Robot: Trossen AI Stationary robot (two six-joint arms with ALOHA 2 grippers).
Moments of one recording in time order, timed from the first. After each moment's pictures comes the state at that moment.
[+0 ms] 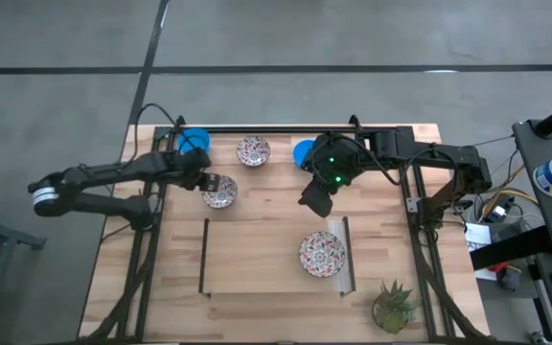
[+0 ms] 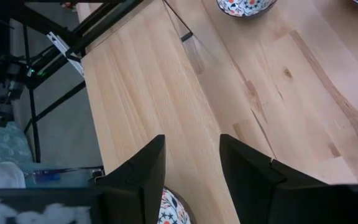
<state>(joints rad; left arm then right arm) 0.46 1.05 0.65 -0.77 -0.15 -0.88 -0.04 1.59 1.75 -1.01 -0.23 0.57</state>
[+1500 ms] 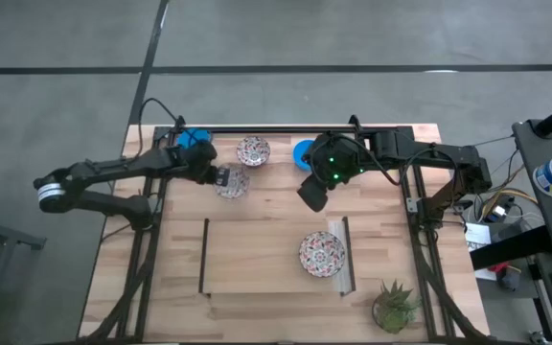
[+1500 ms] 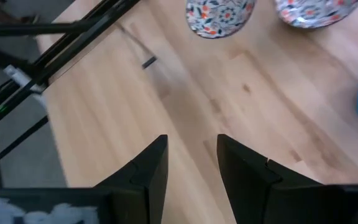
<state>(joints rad) 0.47 1.09 0.72 -0.60 -0.09 -0.80 -0.04 1.59 1.75 -1.01 -0.06 0.62</state>
